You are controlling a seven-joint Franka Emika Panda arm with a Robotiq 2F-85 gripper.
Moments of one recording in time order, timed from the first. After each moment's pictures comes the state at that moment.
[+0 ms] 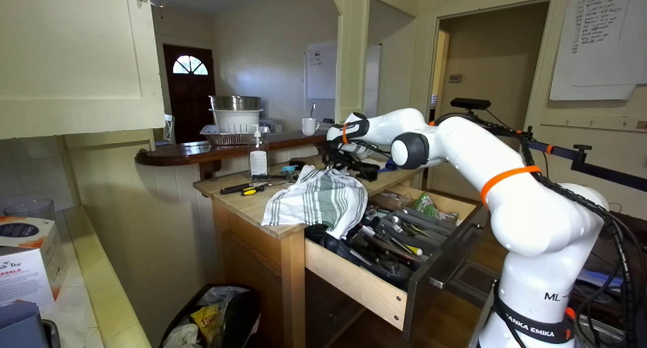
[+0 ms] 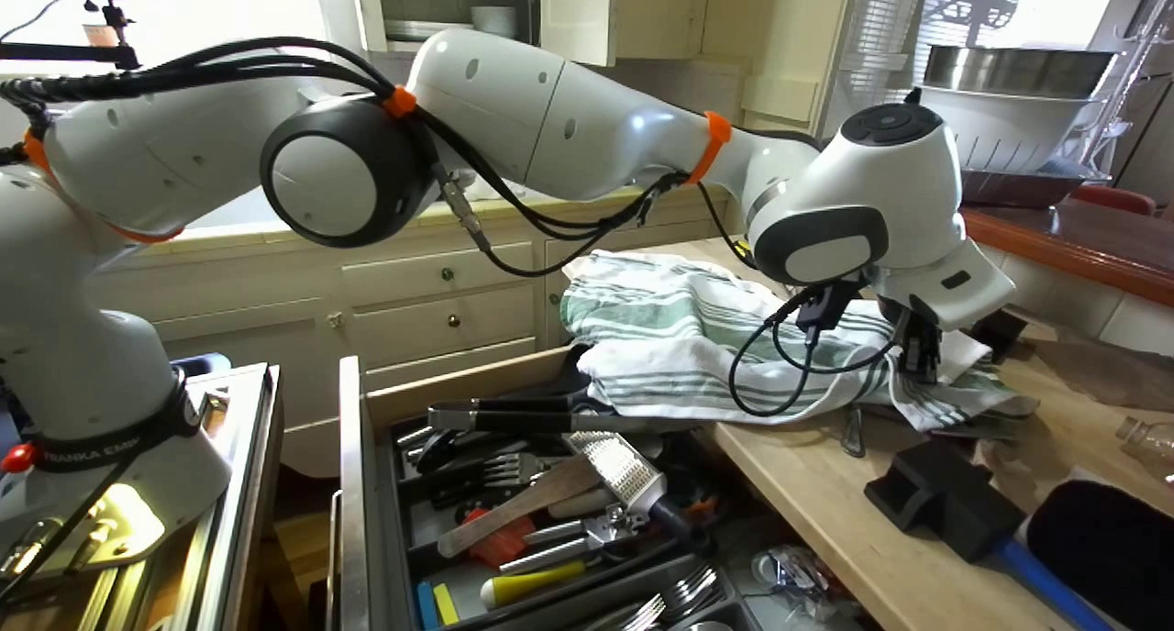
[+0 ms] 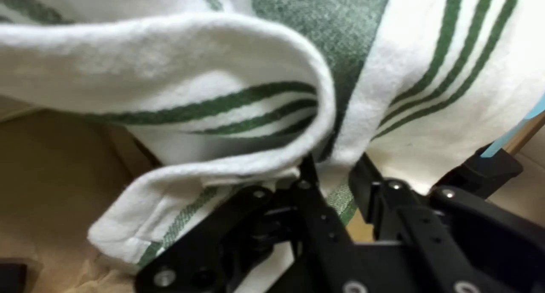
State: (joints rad) arm -0.37 1.09 -0.06 -0.81 0.34 2.45 0.47
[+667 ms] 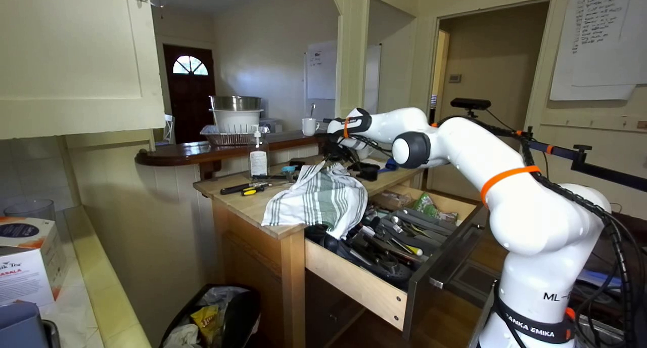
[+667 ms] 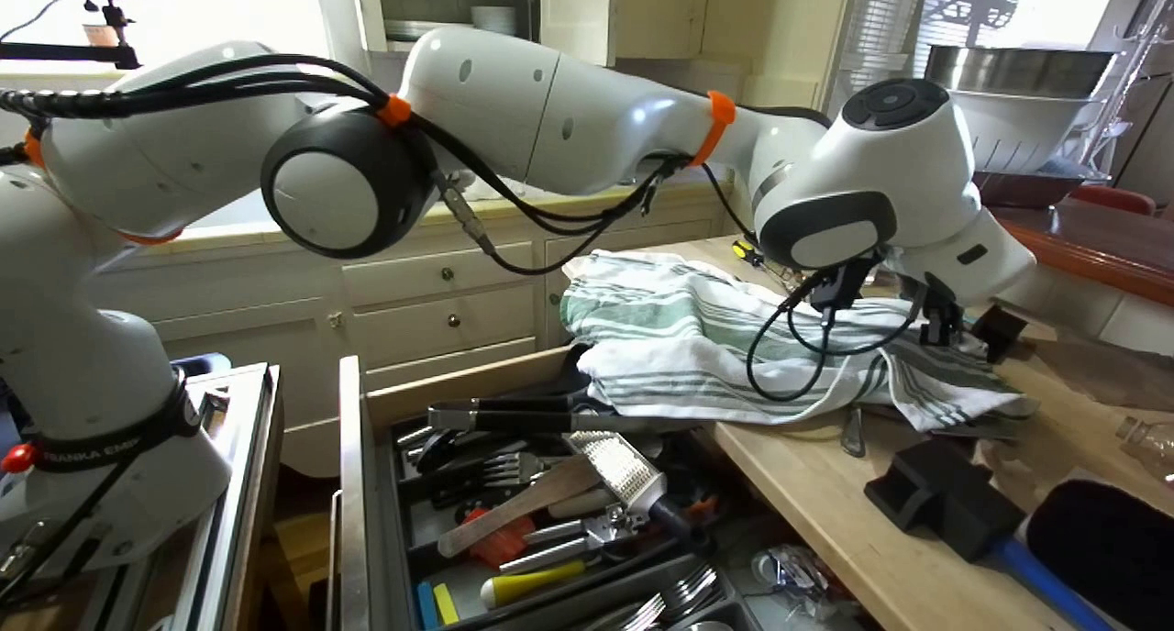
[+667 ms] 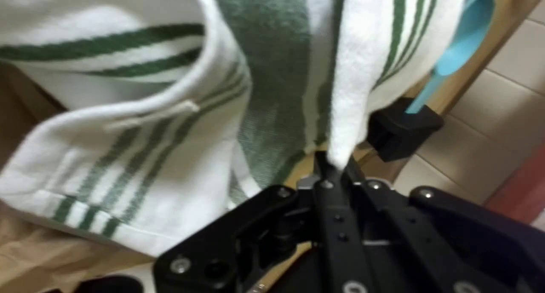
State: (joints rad) arm -0.40 1.09 0.02 -0.75 0.37 2.51 0.43
